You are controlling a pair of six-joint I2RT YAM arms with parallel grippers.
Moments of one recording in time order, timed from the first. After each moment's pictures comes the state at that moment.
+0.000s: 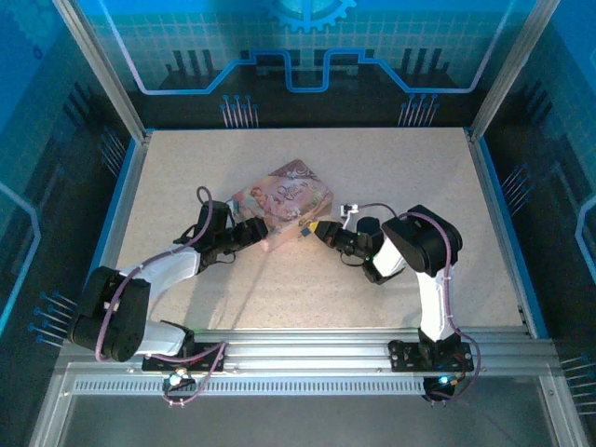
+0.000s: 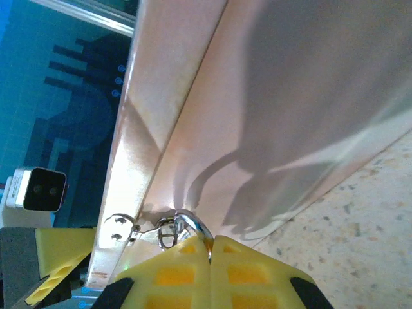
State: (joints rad) left arm -0.27 1.37 0.58 0.02 0.29 -0.74; right arm 0.48 2.08 0.57 1.29 -0.45 1.10
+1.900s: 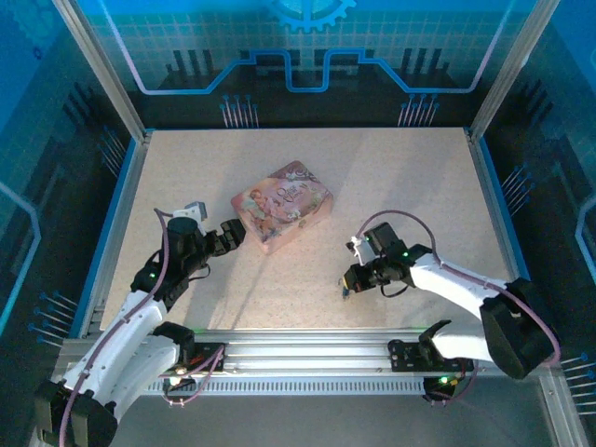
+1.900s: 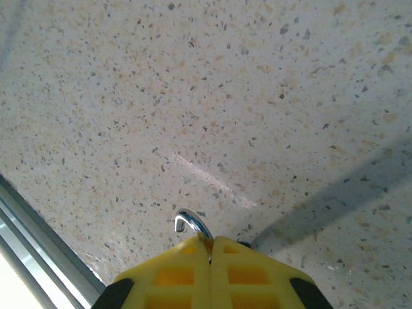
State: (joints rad) left arm -0.26 0.76 0.53 -0.32 0.03 -0.63; right arm 0.54 1.28 0.58 -0.45 -0.41 0.29
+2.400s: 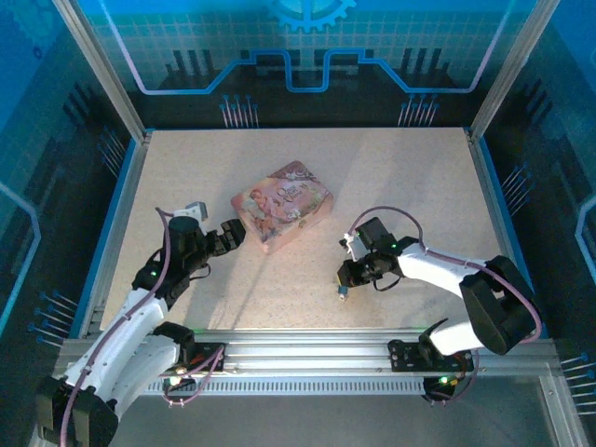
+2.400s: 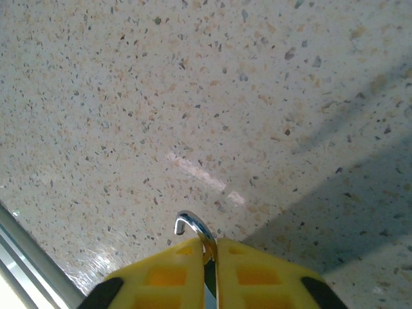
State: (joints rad) left arm -0.25 0.78 0.53 -0.32 0.03 -0.63; right arm 0.54 1.42 0.64 -0.41 -0.42 0.30
